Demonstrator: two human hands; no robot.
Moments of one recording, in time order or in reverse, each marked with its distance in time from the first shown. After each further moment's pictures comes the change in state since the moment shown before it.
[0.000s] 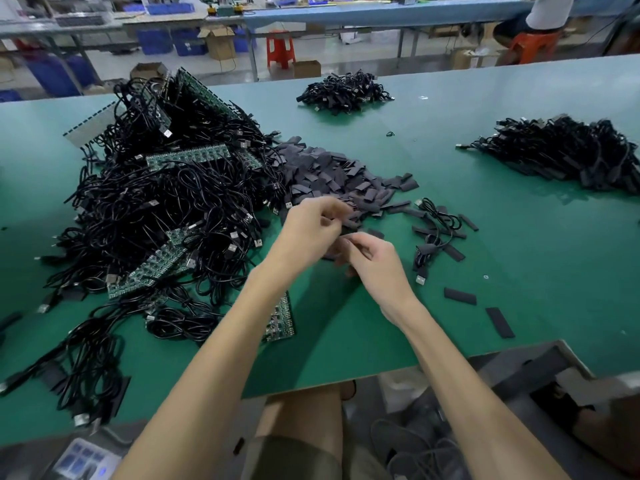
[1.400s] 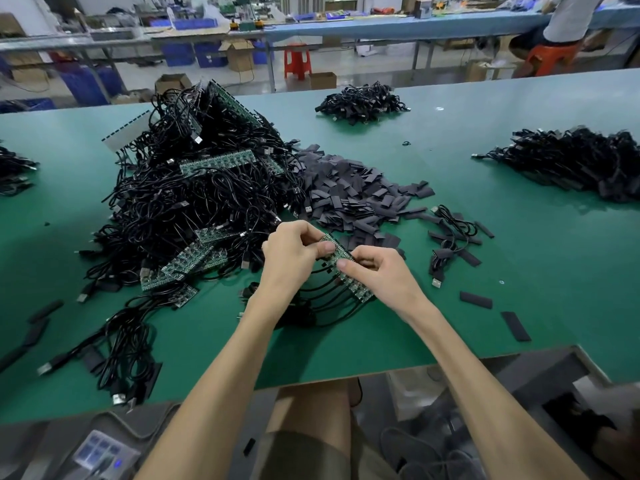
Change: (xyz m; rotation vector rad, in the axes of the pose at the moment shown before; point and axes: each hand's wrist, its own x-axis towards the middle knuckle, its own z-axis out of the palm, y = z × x) left_hand -0.038 -0.022 -0.024 -0.035 0.201 -0.178; right_hand 0.001 0.002 0.001 -0.096 -0.223 -0.056
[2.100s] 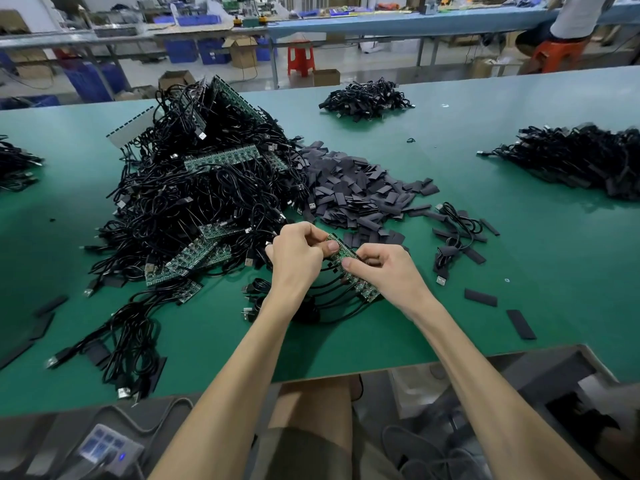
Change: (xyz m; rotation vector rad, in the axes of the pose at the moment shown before) left_hand -0.003 -0.007 0.012 -0.047 0.088 -0.091; right_hand -0.002 -0.003 -0.002 -0.066 0.034 0.001
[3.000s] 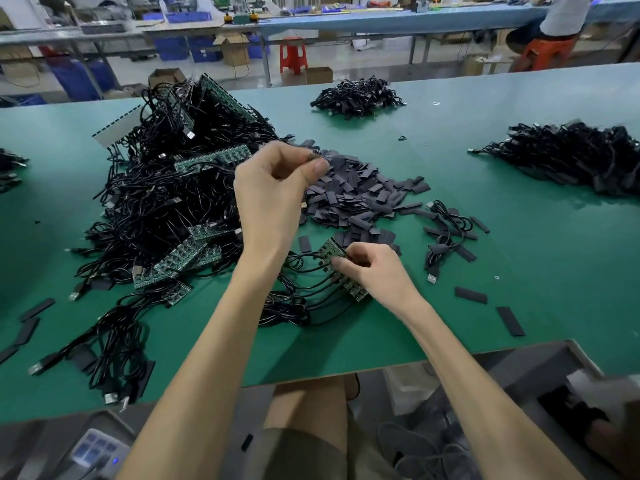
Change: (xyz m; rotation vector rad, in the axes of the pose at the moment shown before) left_hand 0.000 0.067 -0.042 -0.409 0.211 0.372; right_hand 0.002 0.004 0.003 -0.076 -0.010 -0.020
